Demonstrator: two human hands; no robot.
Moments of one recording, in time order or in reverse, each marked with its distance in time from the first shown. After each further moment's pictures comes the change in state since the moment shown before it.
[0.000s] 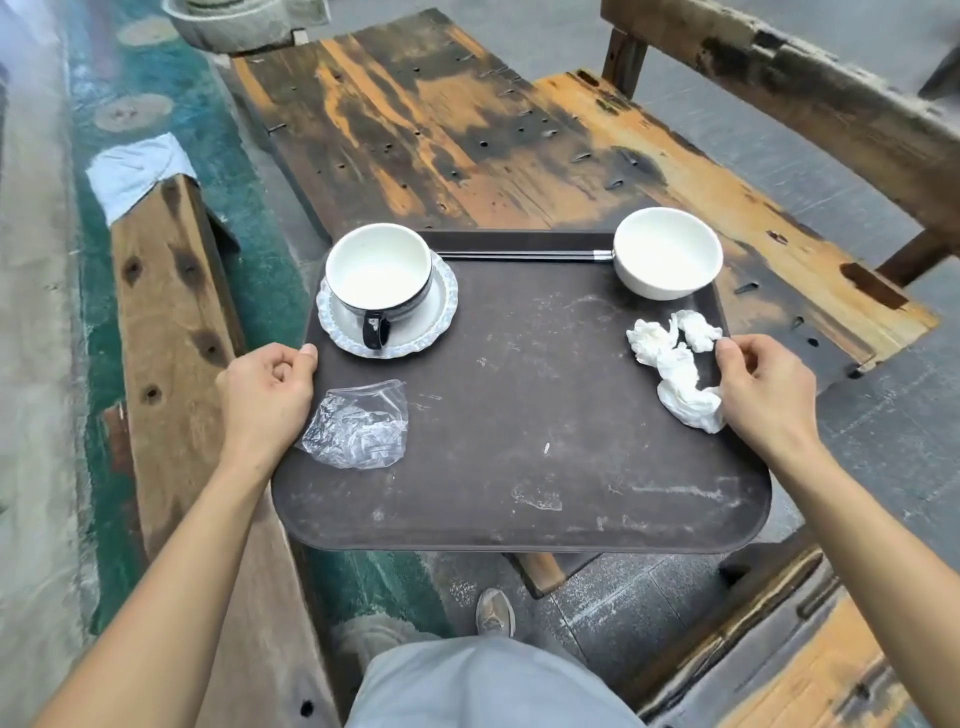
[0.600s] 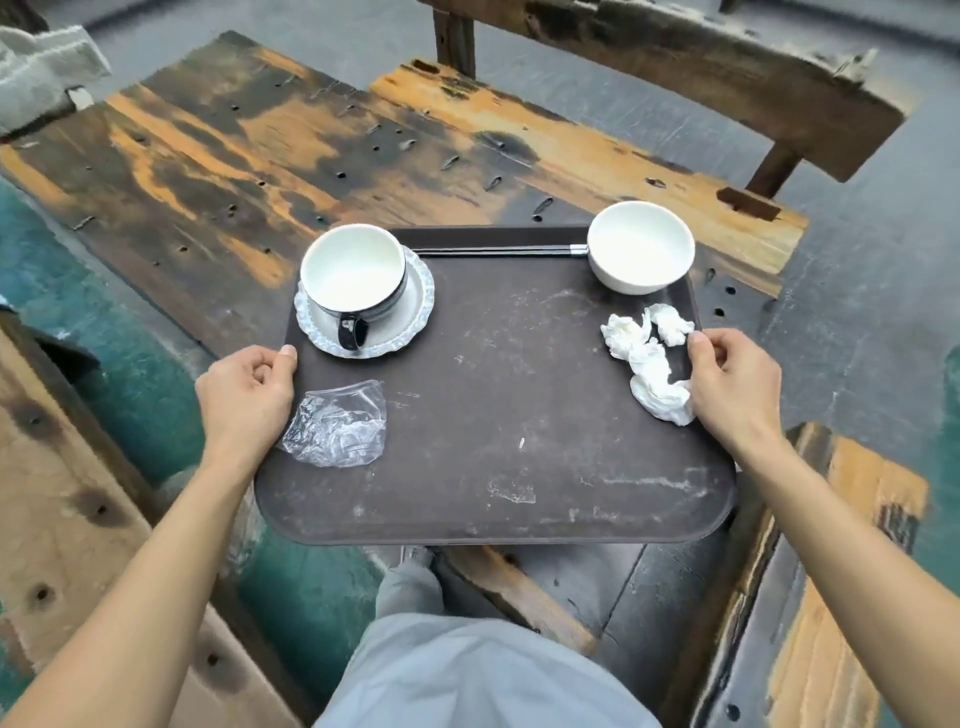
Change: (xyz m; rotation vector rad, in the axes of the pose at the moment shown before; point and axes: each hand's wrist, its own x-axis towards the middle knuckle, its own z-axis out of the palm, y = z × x) left_hand 0.162 0.059 0.138 0.028 -0.266 0.269; right_hand 0.056 0.017 0.032 0.044 0.245 0.286
